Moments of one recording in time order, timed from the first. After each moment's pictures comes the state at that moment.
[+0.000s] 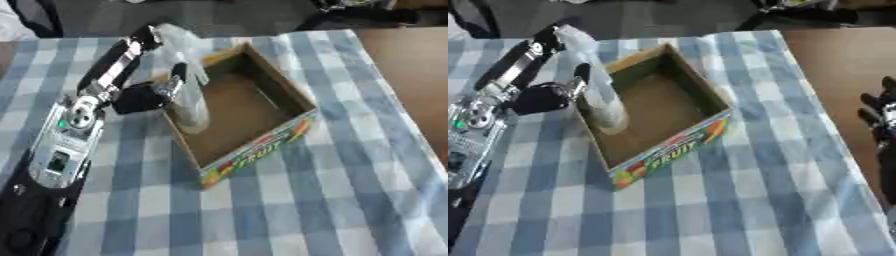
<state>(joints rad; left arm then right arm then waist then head) -0.74 0.22 -0.17 -1.54 -0.36 -0.01 -0.34 0.03 -0.48 -0.15 -1.98 -0.43 -0.08 -0.28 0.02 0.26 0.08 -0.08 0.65</state>
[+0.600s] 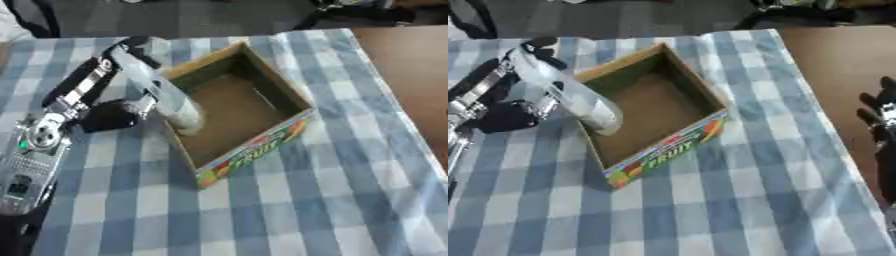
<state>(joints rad) -0.64 0.29 -0.16 -1.65 -0.31 0.05 -0.37 0.04 -0.48 -0.15 -1.98 -0.42 -0.09 -0.28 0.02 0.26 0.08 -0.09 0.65</state>
